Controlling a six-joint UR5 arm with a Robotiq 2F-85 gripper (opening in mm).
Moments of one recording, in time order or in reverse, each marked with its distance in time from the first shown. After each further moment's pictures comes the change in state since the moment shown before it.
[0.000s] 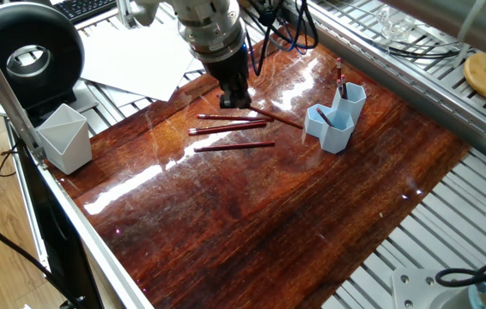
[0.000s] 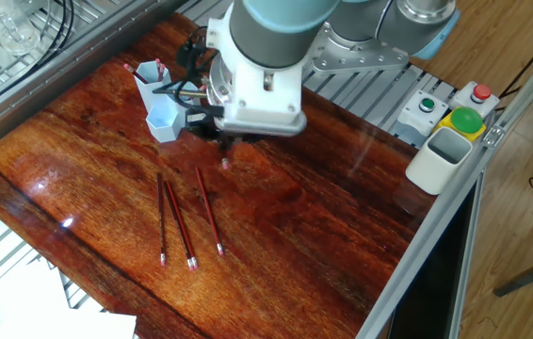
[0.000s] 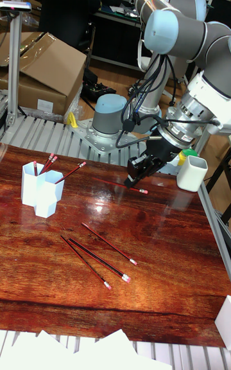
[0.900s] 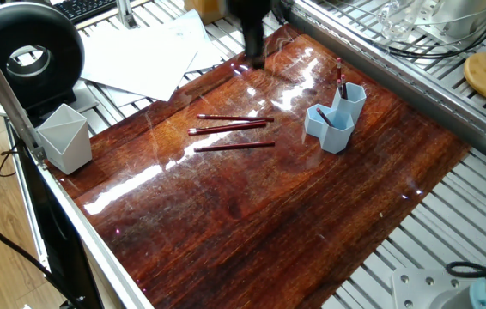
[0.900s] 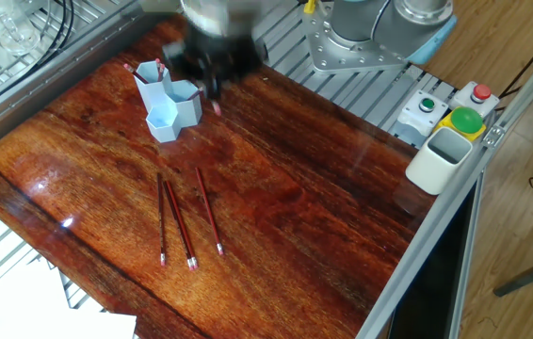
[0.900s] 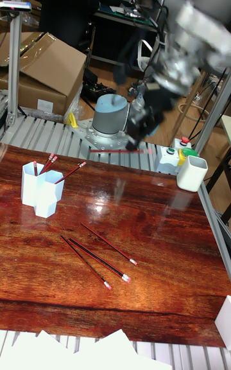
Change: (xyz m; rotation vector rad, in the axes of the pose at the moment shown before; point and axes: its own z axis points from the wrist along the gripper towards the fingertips) arm 0.059 -0.038 -0.093 -0.078 -0.168 -0.207
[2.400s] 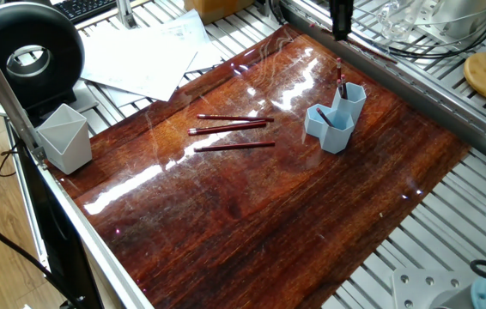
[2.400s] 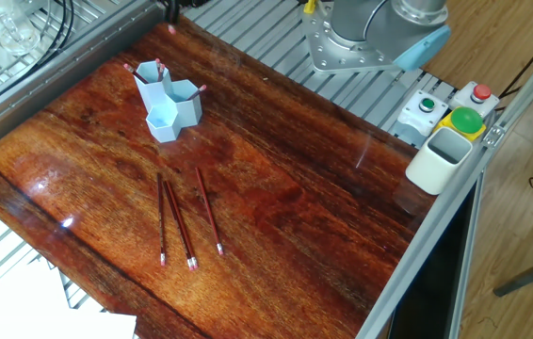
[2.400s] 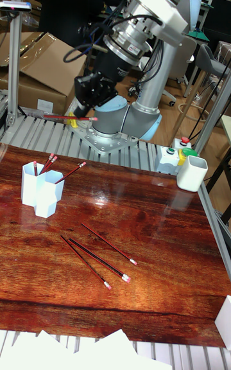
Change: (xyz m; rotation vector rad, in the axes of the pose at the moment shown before) arm 0.134 -0.038 0.000 0.154 0.200 0.174
